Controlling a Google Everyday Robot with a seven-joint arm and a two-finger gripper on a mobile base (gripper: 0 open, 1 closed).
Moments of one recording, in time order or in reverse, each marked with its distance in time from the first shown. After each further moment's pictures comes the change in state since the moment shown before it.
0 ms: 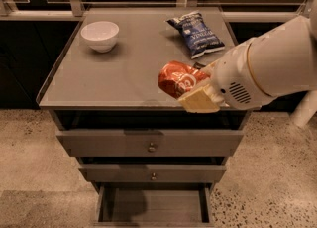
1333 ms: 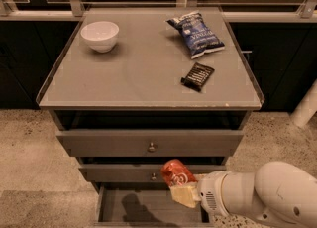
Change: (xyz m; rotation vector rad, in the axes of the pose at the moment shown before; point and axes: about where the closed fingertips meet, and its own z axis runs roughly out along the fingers) arm 0.203 0.083 0.172 -0.149 -0.023 0.605
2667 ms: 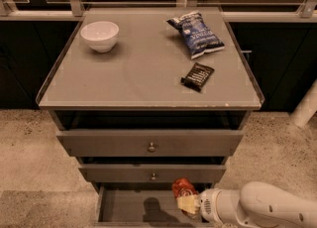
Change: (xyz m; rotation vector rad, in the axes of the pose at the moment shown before) arm 0.077 -0.092 0.091 0.034 0.029 0.277
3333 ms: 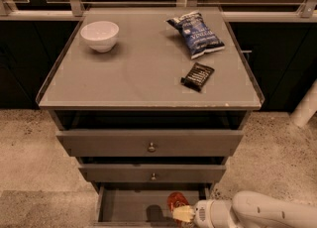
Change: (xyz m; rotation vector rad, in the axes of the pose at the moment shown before) arm 0.049 -0.037 0.068 -0.086 0.074 0.171
